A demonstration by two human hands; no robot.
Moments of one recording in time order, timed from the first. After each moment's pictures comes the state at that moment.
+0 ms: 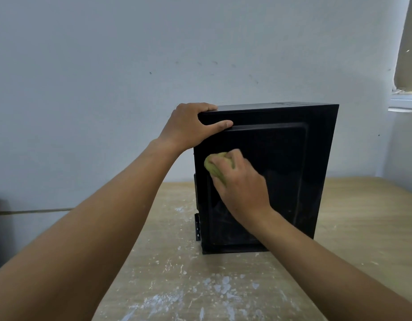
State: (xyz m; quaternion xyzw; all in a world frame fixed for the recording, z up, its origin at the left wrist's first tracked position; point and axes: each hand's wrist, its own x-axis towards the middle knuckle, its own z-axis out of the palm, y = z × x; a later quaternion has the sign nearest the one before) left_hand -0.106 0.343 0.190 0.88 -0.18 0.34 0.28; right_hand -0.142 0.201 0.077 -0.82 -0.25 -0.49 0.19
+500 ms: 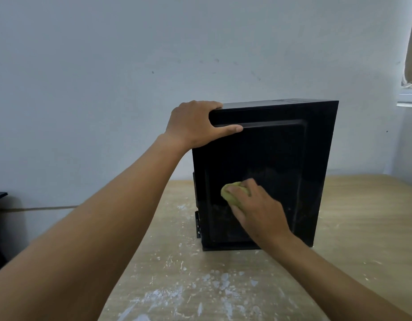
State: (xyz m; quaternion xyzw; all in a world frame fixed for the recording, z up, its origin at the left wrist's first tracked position) left_hand -0.117 0.322 0.198 0.92 -0.14 0.36 0.07; right_hand -0.141 0.156 0.019 -0.85 -0.26 -0.43 0.15
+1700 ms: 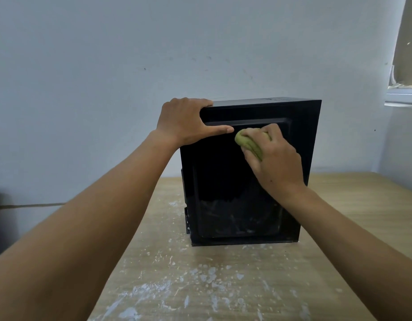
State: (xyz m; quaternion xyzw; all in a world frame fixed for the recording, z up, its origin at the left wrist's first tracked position) left_hand -0.114 0.313 0.198 0.92 -0.12 0.39 0.02; right_hand -0.130 0.113 0.107 -0.81 -0.22 -0.50 0.23
